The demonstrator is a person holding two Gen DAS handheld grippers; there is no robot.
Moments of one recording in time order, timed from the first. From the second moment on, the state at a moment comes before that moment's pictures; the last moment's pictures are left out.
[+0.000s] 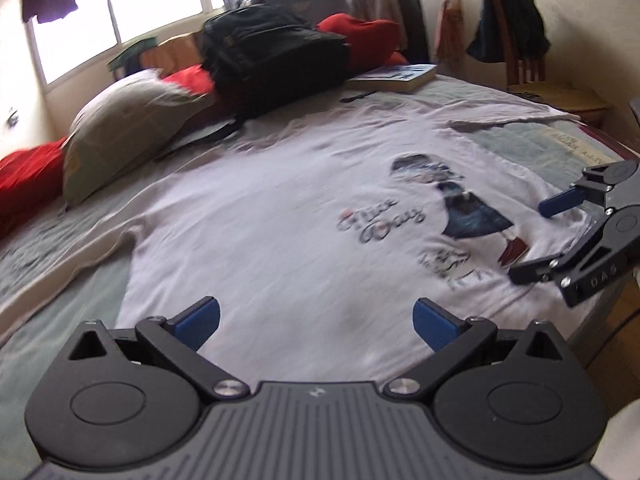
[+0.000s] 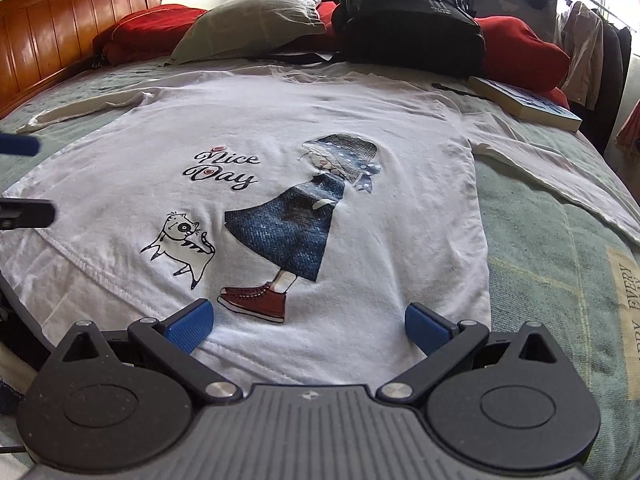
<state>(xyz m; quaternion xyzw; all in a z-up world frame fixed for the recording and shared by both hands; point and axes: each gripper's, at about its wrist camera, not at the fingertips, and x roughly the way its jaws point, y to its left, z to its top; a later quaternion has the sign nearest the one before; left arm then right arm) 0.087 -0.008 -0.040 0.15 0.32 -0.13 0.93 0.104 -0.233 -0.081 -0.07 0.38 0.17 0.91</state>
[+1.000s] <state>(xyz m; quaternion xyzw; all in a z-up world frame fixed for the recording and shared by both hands) 0.122 0.045 -0.032 0.08 0.33 -0.10 0.94 0.121 -0.226 -0.041 -0.01 0.35 0.18 0.92</state>
